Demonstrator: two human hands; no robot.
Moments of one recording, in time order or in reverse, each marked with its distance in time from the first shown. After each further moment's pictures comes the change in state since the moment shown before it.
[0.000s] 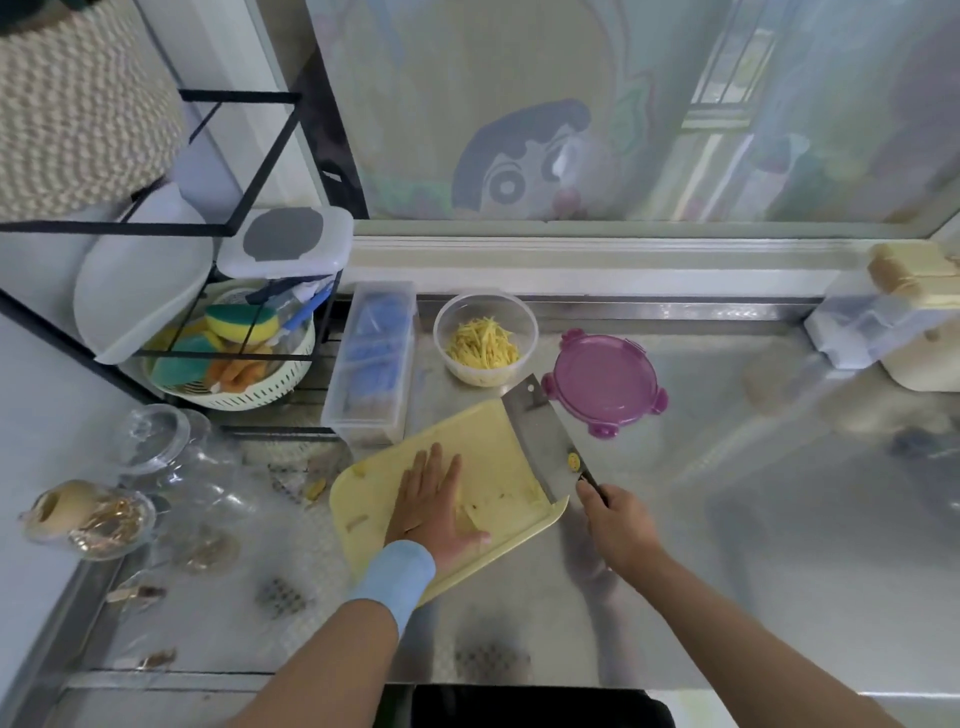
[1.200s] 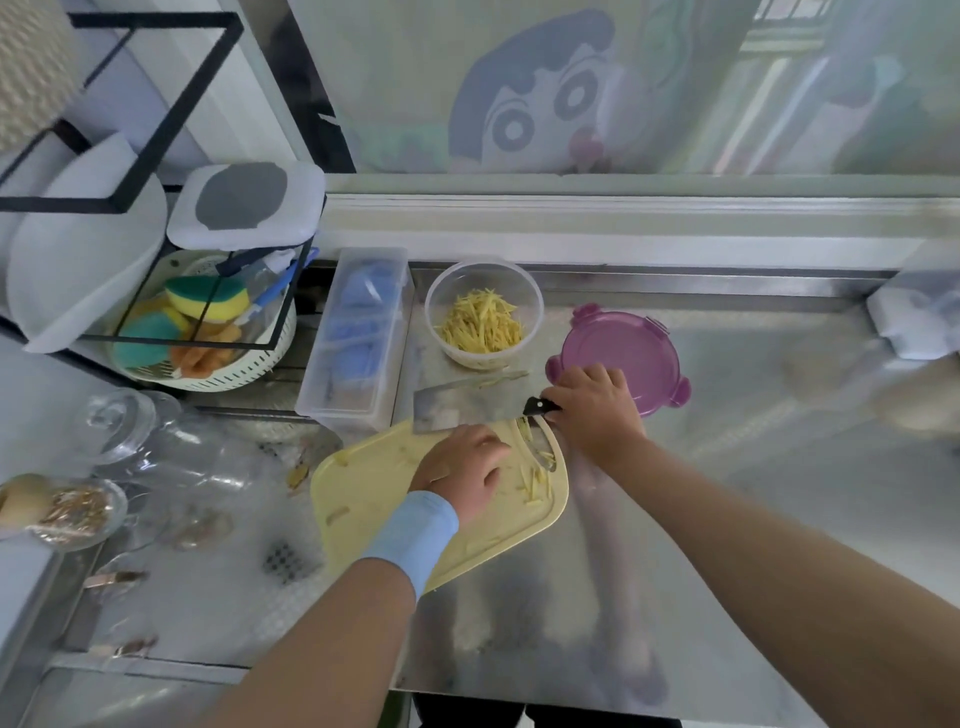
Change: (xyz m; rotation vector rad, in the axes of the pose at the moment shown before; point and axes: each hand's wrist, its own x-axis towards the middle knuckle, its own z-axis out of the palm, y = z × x) left_hand 0.049 0.047 -0.031 -0.065 0.166 0.269; right_hand 0.118 -0.067 -0.009 -0.968 0.082 -0.769
